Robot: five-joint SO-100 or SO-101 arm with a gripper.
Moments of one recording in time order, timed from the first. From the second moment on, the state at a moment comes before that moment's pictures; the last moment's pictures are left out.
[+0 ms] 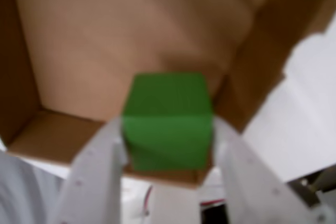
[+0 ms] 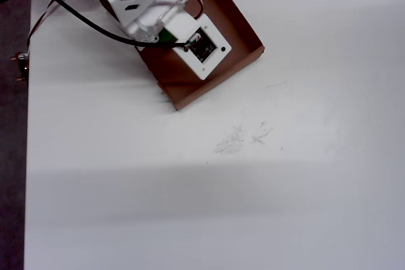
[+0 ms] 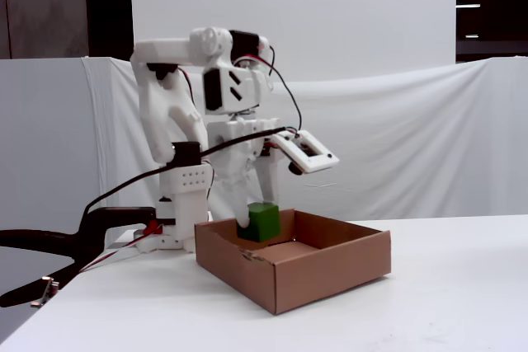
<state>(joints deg) -42.5 115.0 123.6 65.0 -78.0</state>
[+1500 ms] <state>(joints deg) -46.7 100.4 120.8 59.6 -78.0</state>
